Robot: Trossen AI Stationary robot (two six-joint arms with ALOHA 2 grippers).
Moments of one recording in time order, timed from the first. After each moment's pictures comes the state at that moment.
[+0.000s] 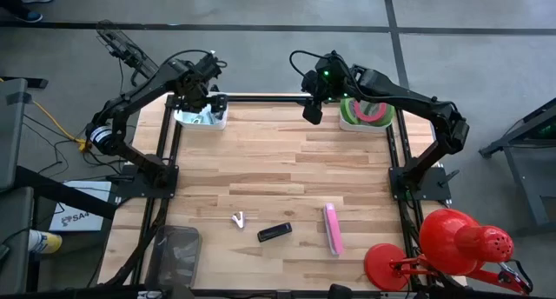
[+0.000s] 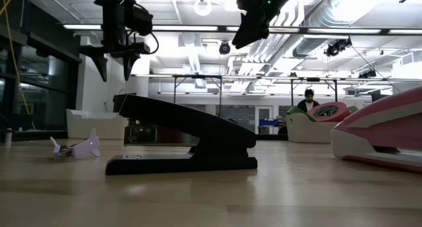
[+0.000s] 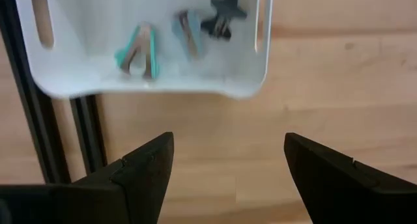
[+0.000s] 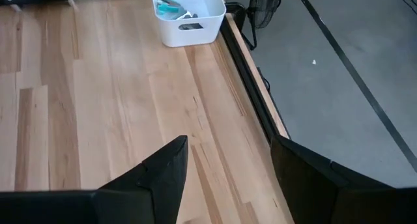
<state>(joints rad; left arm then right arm) 0.85 1.45 1.36 -1.29 -0.04 -0.69 -0.51 1.60 1.57 -0.68 -0.06 -0.21</state>
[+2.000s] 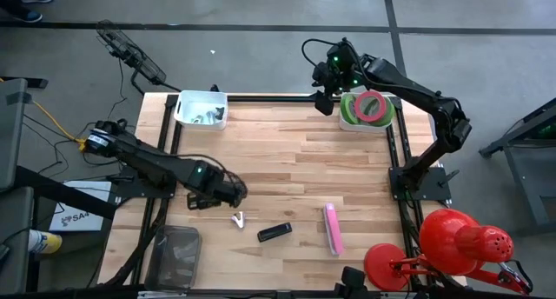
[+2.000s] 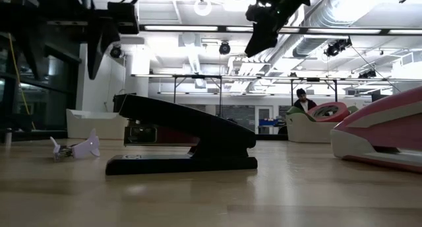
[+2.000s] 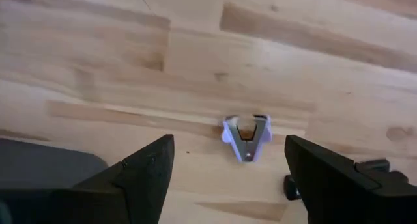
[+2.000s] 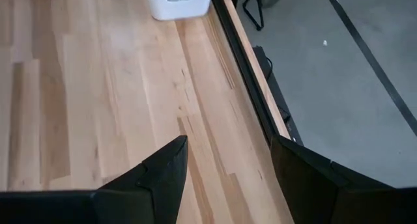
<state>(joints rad) -0.34 1.44 1.09 -1.01 -0.01 -2.12 -0.67 1.60 1.57 -0.77 -0.21 -0.32</state>
